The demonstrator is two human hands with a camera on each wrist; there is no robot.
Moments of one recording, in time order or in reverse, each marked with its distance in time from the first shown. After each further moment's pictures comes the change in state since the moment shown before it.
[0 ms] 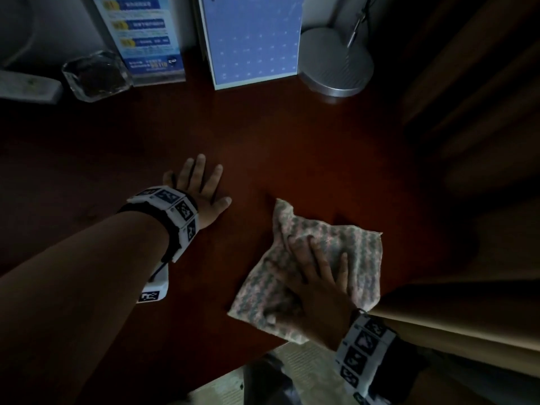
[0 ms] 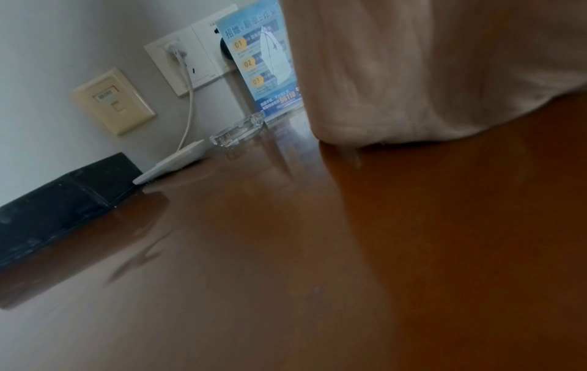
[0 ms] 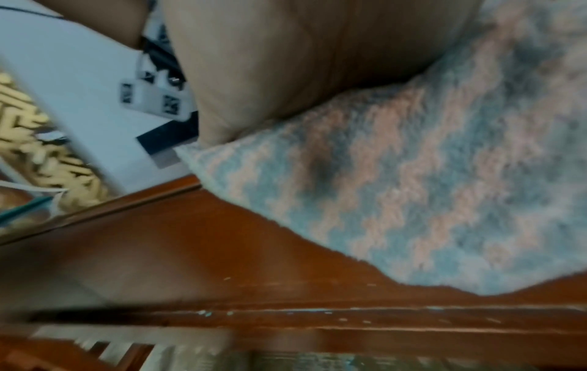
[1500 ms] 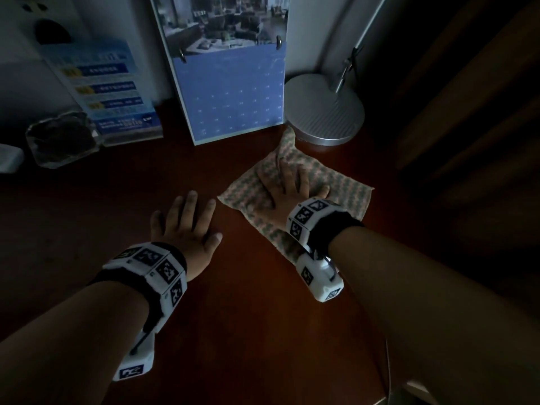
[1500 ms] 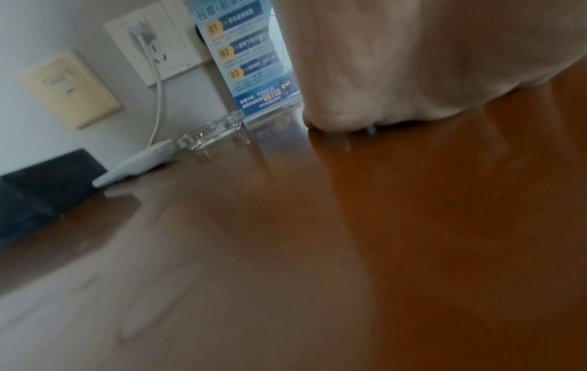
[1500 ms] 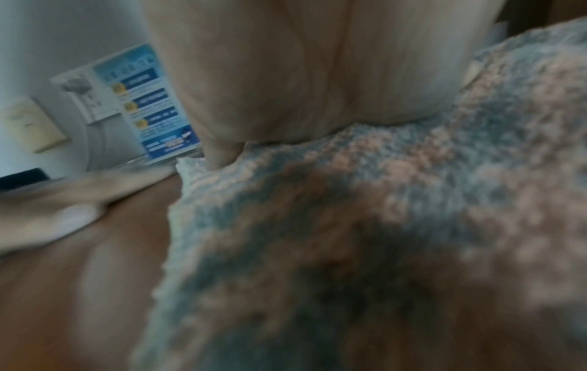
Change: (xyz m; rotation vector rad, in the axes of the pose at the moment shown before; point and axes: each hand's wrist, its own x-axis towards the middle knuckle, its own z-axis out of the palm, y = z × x) left_hand 0.047 0.022 -0.031 -0.012 0.056 -0.034; right_hand 0.236 0.071 -0.119 0.077 -0.085 0.252
